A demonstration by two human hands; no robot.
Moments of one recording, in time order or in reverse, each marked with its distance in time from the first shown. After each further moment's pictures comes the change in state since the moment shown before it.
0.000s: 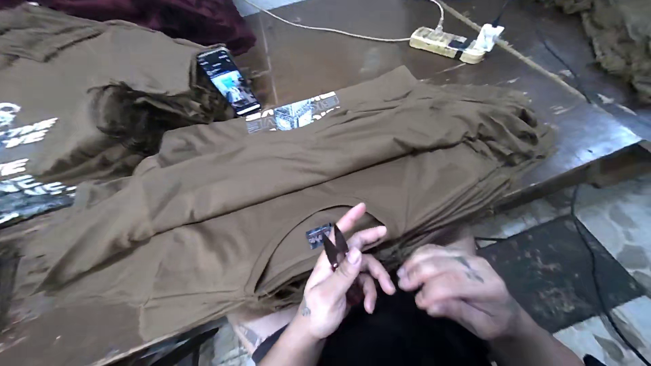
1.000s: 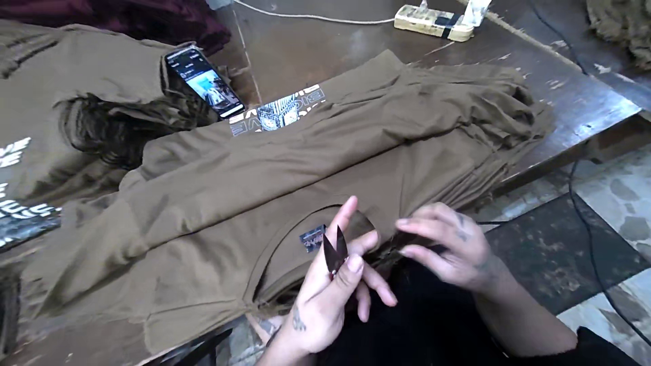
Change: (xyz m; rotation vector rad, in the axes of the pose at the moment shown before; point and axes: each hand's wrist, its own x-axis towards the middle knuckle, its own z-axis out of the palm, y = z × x) left_hand -0.002 0.021 0.002 0.176 -0.066 -0.070; right_hand 0.010 0.021 -0.002 -0.498 0.172 0.094
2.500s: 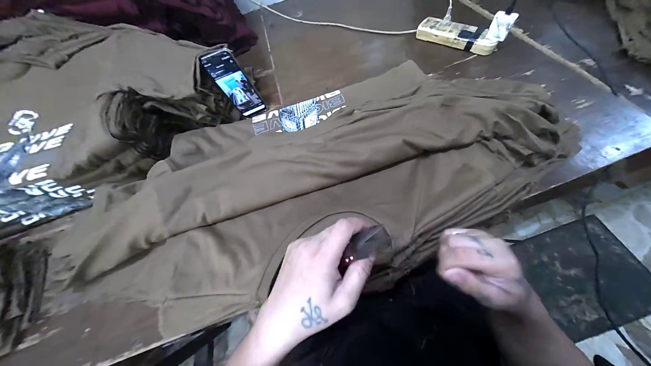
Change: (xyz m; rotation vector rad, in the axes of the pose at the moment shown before) left_hand 0.015 0.038 -0.025 1.300 0.123 0.182; right_hand 0.003 0.007 -0.014 0.272 -0.065 -0.063
